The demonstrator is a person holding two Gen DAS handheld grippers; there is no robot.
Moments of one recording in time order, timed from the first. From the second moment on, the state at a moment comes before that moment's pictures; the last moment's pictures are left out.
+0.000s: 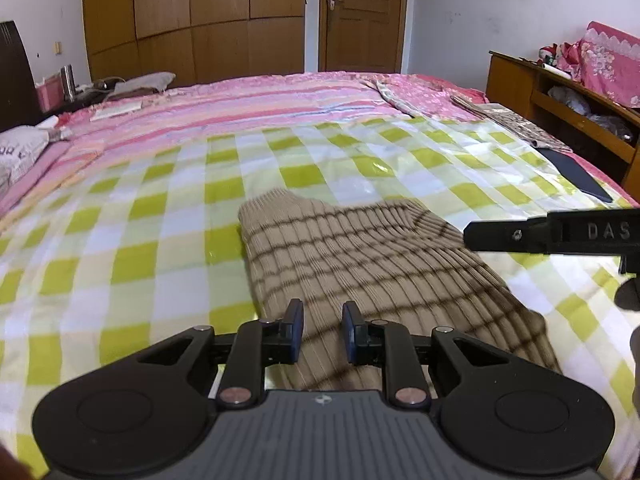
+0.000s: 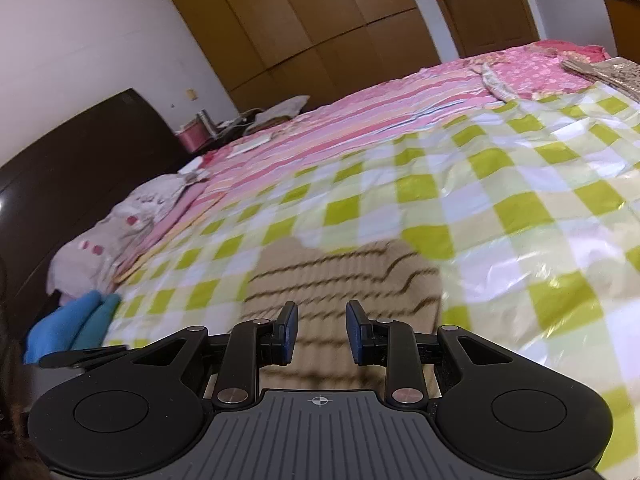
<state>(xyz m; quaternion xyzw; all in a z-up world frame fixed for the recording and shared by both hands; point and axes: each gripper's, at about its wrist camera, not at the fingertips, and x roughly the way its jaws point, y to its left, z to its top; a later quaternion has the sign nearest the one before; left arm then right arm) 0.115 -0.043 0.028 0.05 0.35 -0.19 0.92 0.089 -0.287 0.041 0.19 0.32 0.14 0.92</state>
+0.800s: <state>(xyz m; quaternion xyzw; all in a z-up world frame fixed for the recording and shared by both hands) 0.073 -0.050 0.001 0.06 0.38 -0.19 0.90 0.031 -0.283 0.012 0.16 0.37 0.04 0.92</state>
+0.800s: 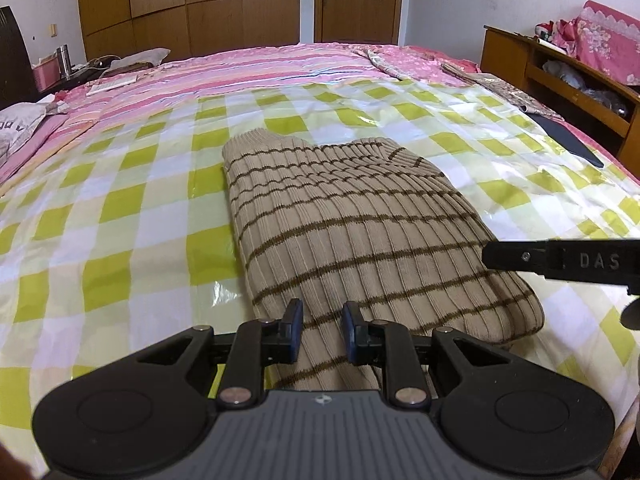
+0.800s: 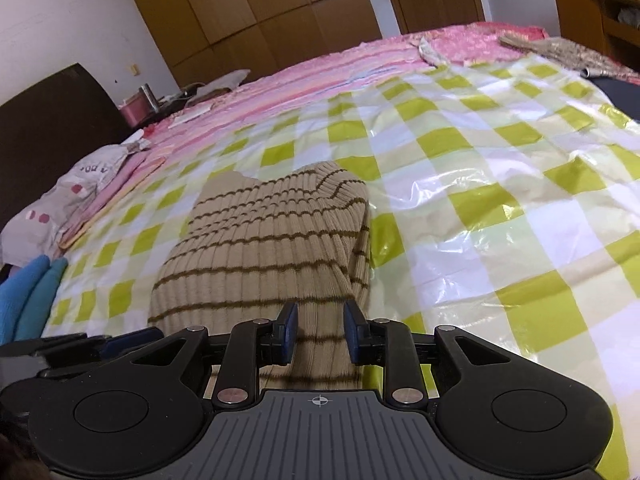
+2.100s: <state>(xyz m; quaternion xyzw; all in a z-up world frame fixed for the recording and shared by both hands) -0.007 -0.037 0.024 0.05 0.37 -0.20 0.91 -0.063 -0.270 0.038 0.18 0.35 0.06 0.92</state>
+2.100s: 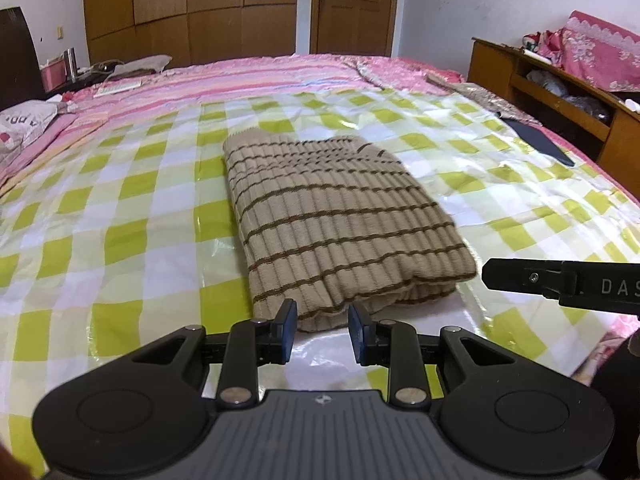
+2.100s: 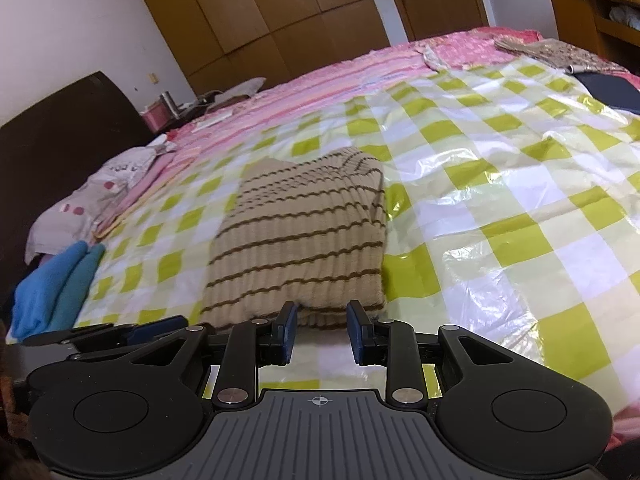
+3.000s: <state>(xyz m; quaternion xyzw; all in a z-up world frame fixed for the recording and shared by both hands) -0.064 -0.021 0.033 0.05 0.35 -0.21 0.91 -0.123 -0.240 0.058 0.14 0.35 0.08 0.92</state>
